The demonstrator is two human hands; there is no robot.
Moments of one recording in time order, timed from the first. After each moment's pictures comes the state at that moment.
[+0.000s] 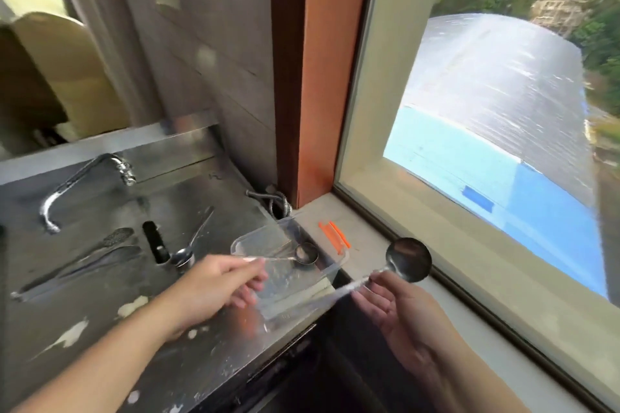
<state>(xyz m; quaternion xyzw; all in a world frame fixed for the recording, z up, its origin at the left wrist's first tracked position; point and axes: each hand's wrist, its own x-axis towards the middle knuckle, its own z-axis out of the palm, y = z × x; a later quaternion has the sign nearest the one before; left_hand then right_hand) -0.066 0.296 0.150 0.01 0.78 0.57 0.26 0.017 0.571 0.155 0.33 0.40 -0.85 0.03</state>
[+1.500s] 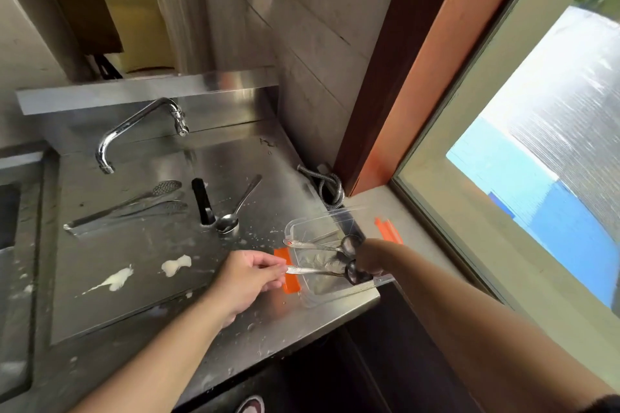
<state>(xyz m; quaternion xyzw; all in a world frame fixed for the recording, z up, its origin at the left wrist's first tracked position) -0.086 0.259 0.073 -0.19 0.69 0.67 0.19 -0.184 0.513 0.040 0.08 0.90 -0.03 0.42</state>
